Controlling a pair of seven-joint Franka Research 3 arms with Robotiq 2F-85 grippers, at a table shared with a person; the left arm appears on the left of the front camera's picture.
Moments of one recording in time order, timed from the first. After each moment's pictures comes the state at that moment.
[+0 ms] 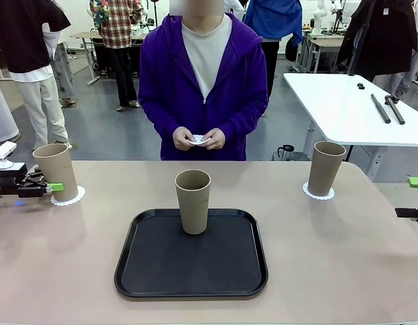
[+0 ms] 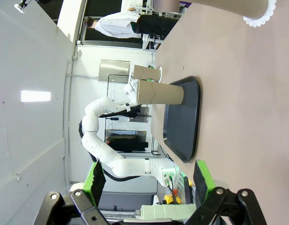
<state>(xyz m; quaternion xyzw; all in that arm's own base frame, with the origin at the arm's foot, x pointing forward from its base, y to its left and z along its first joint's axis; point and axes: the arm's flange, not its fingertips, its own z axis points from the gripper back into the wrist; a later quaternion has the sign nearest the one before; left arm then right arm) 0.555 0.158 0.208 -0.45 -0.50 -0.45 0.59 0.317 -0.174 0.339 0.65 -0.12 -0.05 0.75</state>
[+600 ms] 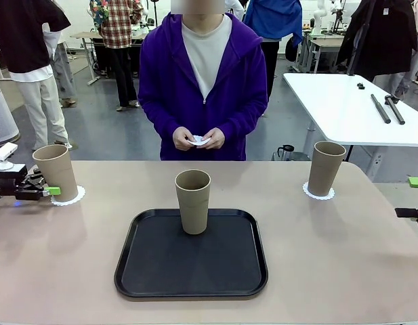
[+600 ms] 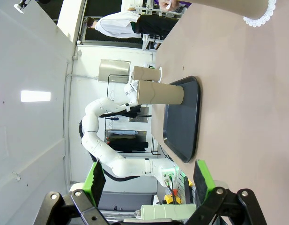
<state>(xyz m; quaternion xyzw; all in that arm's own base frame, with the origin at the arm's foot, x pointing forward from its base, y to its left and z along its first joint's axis) 0.553 0.158 0.207 -0.45 -0.49 -0.46 0.59 0.317 -0.174 0.339 0.65 -0.12 -0.05 0.75</state>
